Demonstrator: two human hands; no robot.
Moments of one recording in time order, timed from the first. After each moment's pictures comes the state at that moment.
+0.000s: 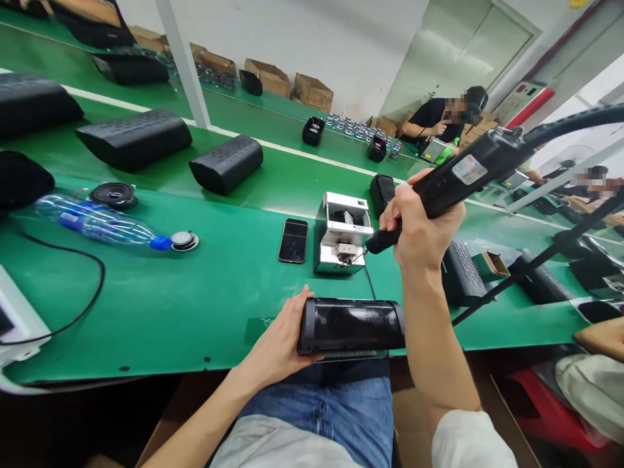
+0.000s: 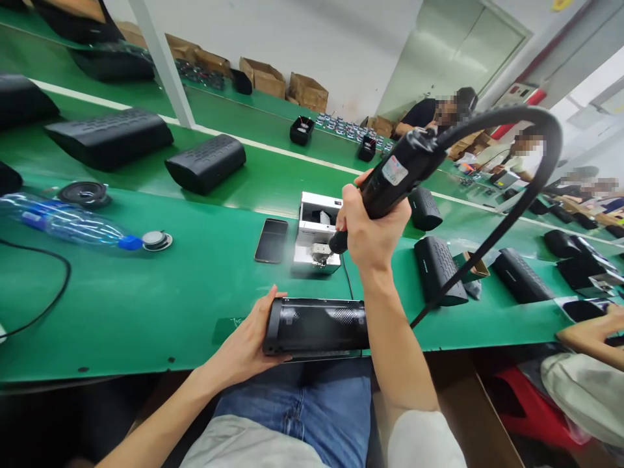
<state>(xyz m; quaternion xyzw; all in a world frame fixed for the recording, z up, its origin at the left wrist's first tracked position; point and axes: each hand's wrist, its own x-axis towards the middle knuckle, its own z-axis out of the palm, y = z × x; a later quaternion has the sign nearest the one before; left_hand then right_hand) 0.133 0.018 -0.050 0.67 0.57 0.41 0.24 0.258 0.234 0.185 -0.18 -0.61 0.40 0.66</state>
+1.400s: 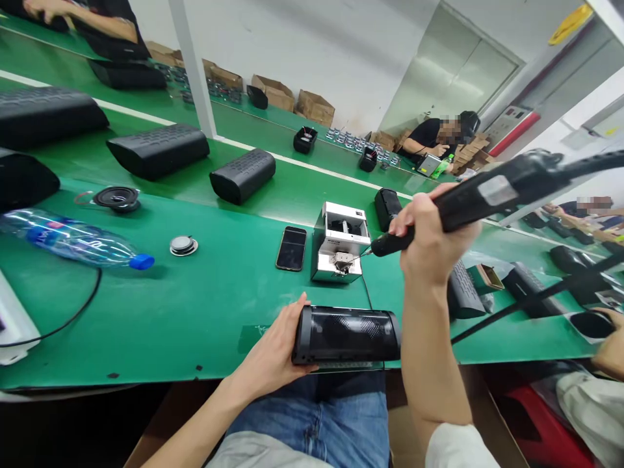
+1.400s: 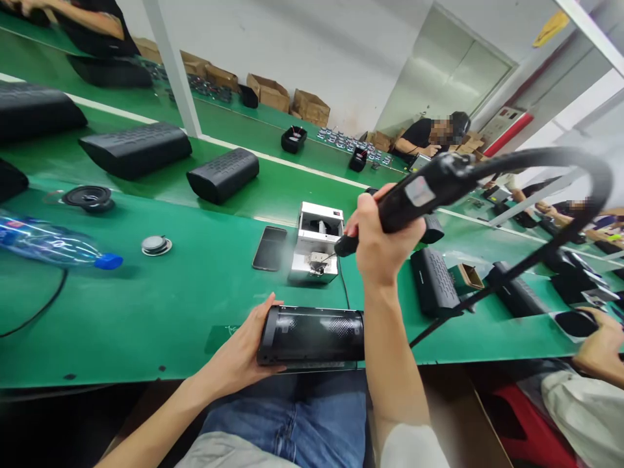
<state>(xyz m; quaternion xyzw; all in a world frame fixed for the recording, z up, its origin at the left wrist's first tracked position) 0.135 0.019 -0.057 0.65 0.58 0.42 0.24 0.269 0.231 0.202 -0.16 -0.59 0.37 0.70</state>
